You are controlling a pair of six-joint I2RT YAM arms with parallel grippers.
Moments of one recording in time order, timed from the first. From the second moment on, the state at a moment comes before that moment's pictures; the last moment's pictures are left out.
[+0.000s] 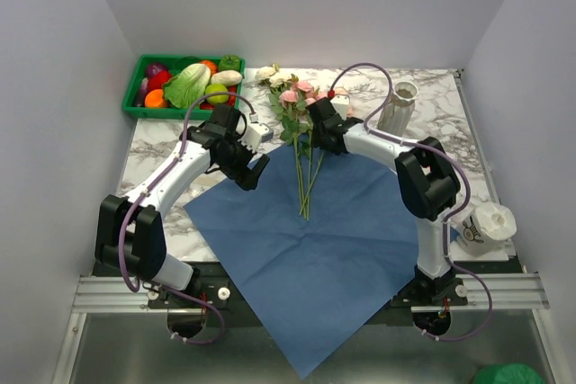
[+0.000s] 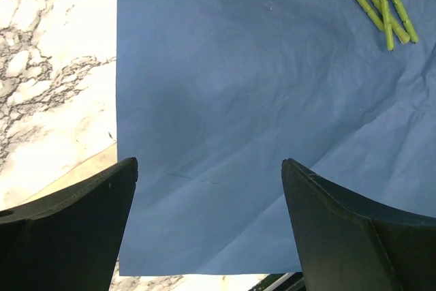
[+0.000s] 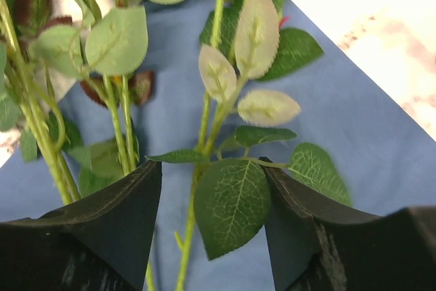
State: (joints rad) left arm -0.35 1.47 1.14 -0.78 0.30 0.34; right arm 0.61 2.03 1.47 -0.39 0.47 0.61
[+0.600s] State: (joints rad) left arm -0.33 1.46 1.13 -0.77 0.30 0.34; right arm 0.60 2.12 1.54 -0.38 0.47 0.64
